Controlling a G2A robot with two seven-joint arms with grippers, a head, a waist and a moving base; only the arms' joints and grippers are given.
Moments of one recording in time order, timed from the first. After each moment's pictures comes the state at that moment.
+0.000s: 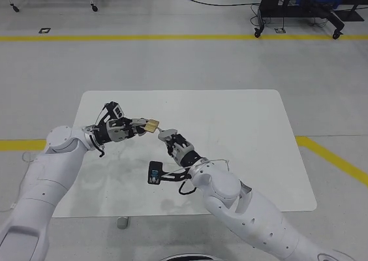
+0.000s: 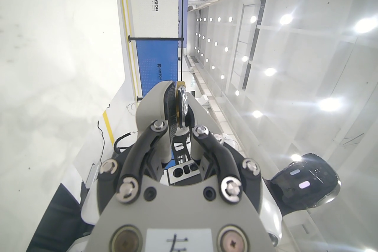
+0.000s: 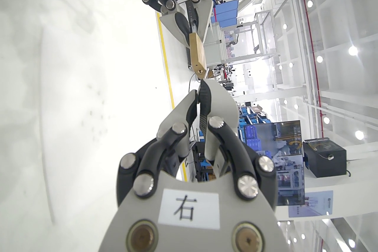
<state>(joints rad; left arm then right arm) 0.90 -1.04 -1.06 -0.99 -0.82 -0.11 -1.29 -1.28 -1.28 0.74 -1.82 -2.46 -0.18 0.28</state>
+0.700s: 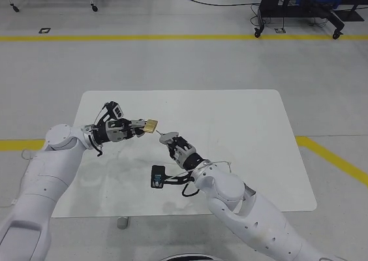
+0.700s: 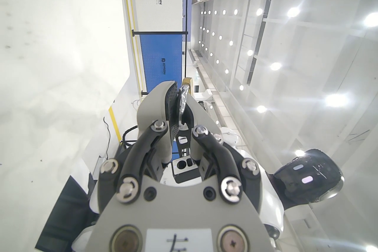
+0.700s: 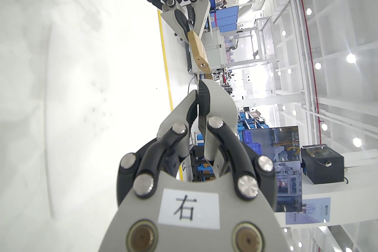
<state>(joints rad) 0.85 -1.06 -1.05 -0.90 -0.78 -0.15 -1.37 -1.33 -1.28 0.79 -1.85 -2.52 -0.22 0.22</state>
